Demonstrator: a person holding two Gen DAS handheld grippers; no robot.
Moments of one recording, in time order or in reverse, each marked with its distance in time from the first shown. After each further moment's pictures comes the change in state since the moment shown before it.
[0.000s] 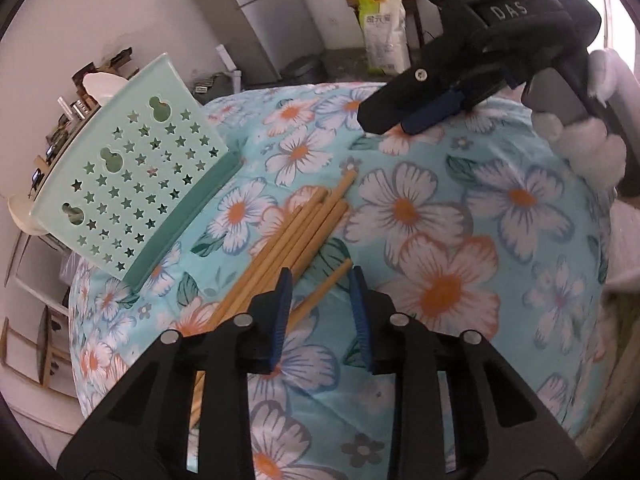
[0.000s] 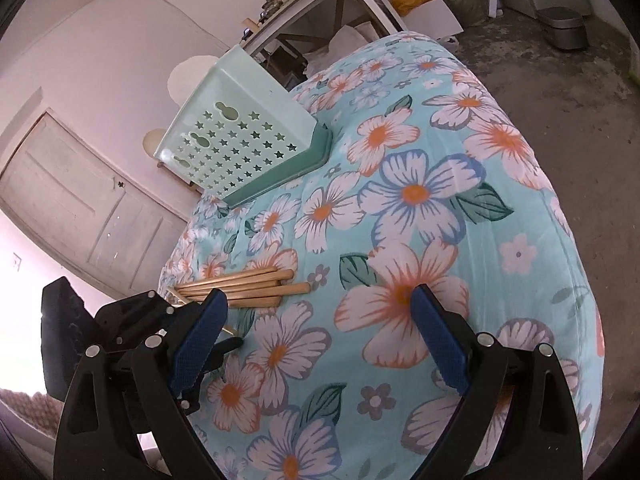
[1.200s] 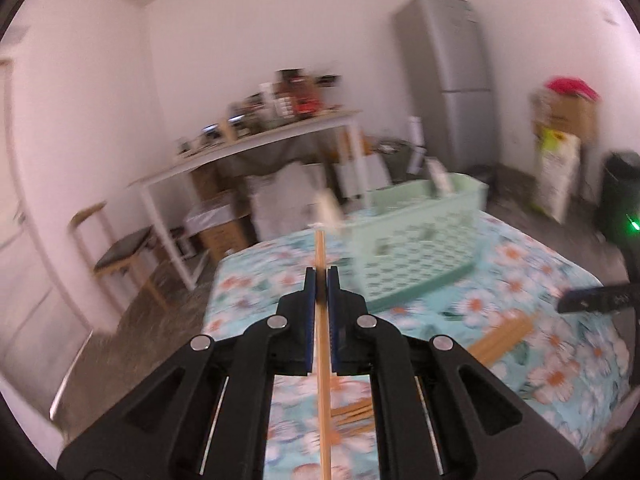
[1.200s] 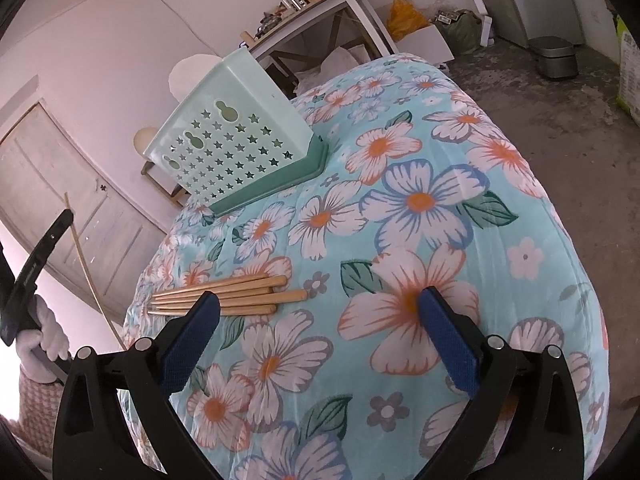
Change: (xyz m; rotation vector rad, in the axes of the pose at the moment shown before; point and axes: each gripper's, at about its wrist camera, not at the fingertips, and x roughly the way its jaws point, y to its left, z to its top) left arm -0.149 0.145 -0.046 -0.572 -0.267 0.496; right arm 0.008 0.010 -0.011 -0.048 -0.094 -0.093
